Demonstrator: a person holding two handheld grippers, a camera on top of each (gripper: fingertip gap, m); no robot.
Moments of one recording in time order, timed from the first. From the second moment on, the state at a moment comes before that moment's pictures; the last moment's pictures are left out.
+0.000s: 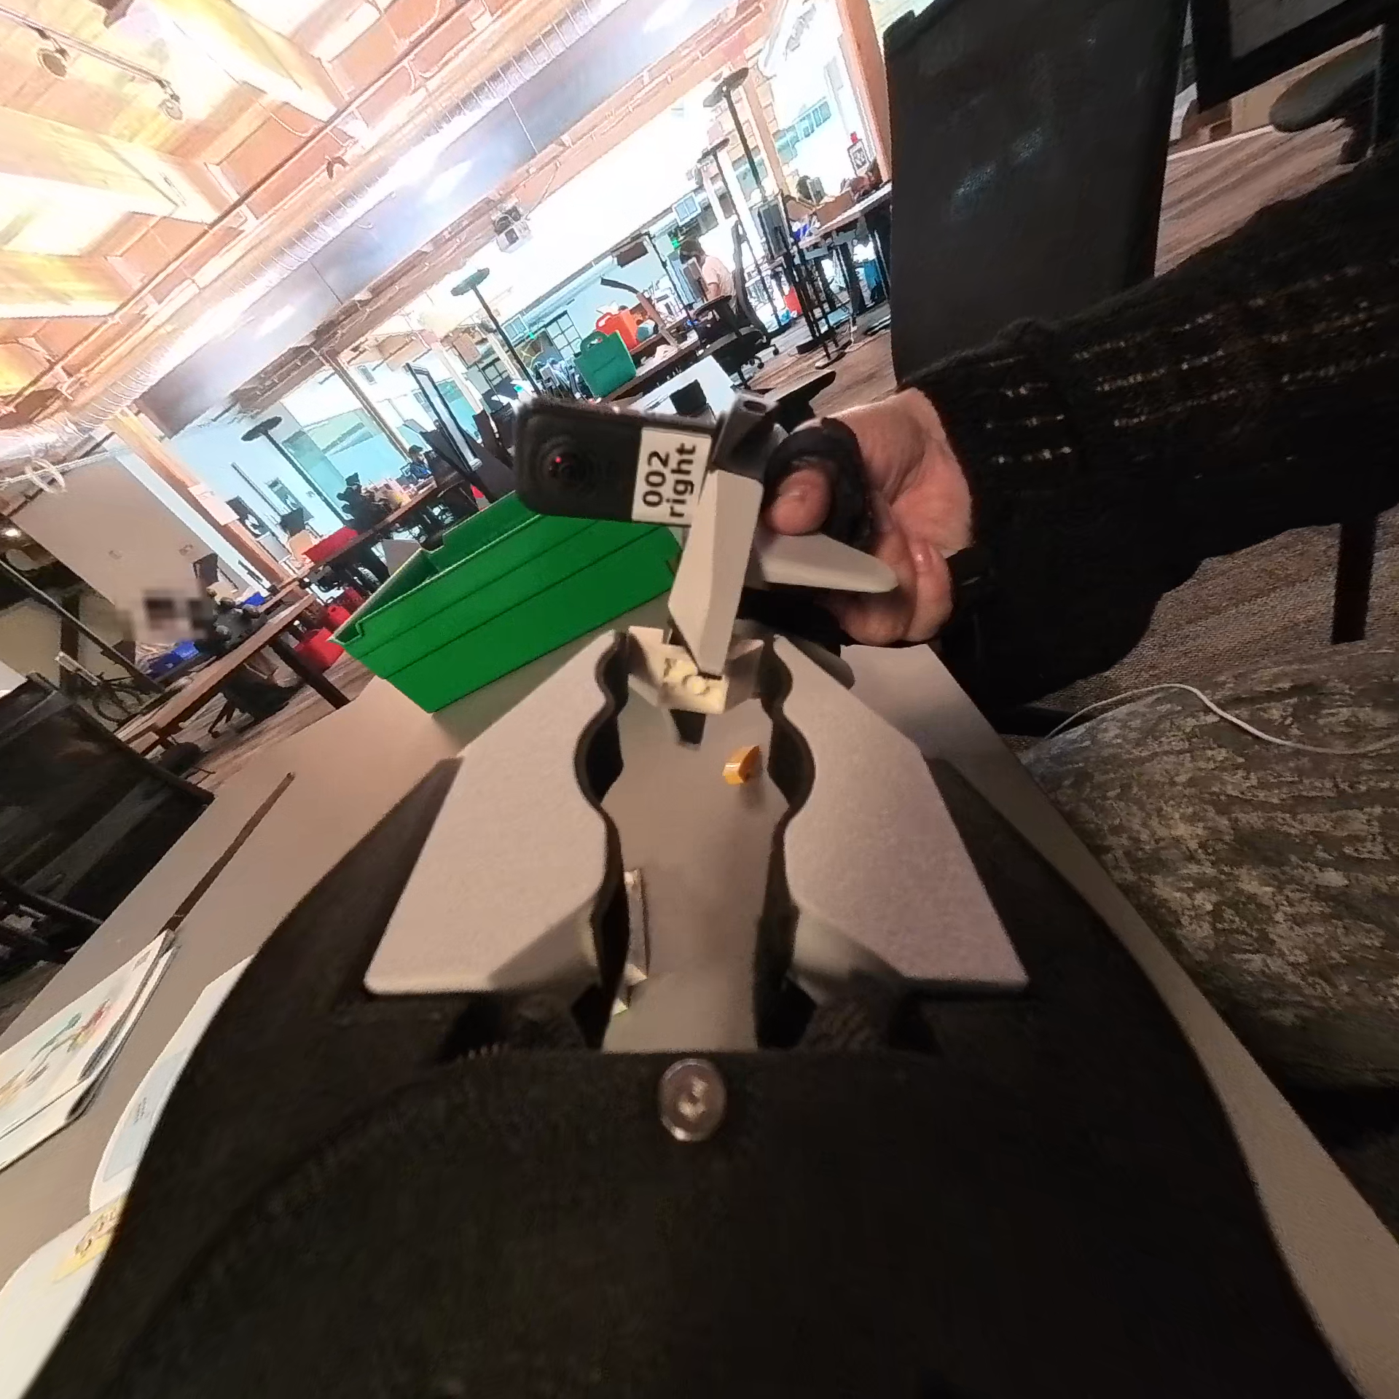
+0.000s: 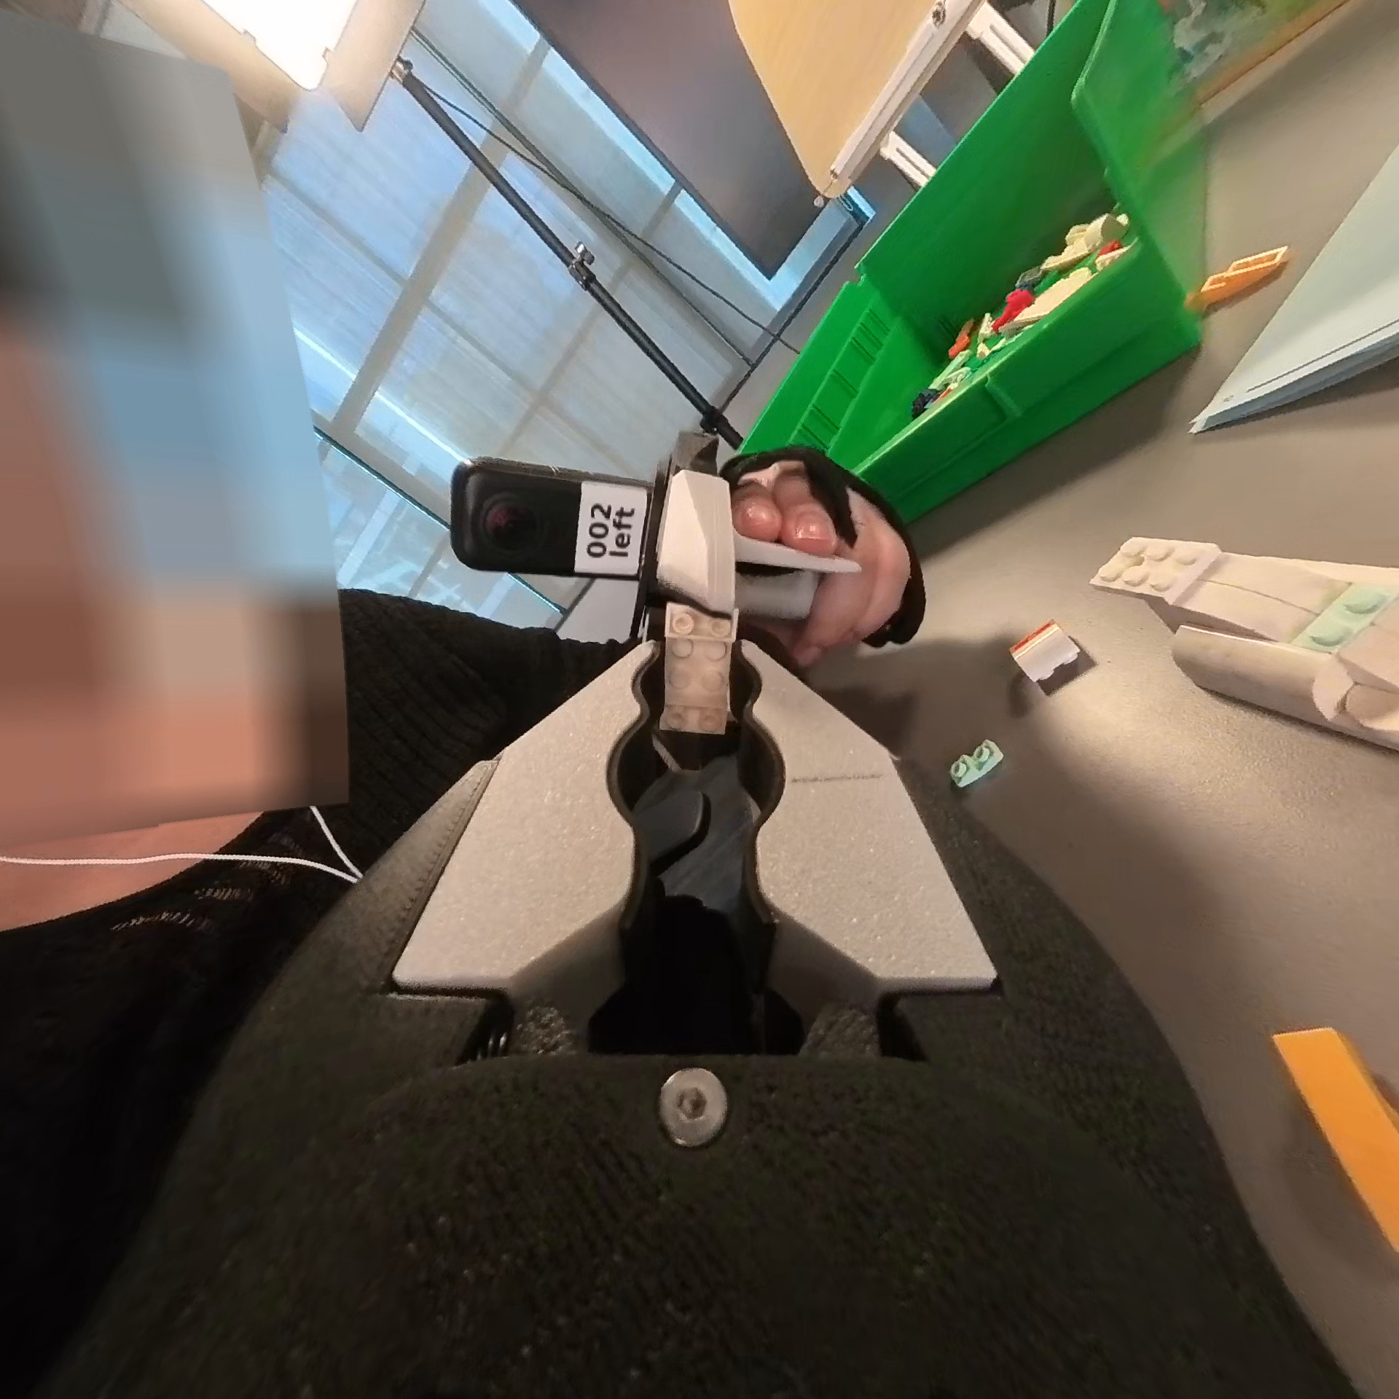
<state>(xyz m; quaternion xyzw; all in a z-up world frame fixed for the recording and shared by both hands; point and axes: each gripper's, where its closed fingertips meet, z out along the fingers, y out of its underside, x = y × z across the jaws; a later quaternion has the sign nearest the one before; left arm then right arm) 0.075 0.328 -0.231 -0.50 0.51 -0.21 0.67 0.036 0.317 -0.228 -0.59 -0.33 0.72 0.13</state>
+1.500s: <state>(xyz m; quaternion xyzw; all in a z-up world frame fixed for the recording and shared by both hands) 0.038 0.324 -0.178 -0.47 0.36 -0.49 0.64 0.034 0.342 -0.193 -0.49 -0.50 0.46 0.55</state>
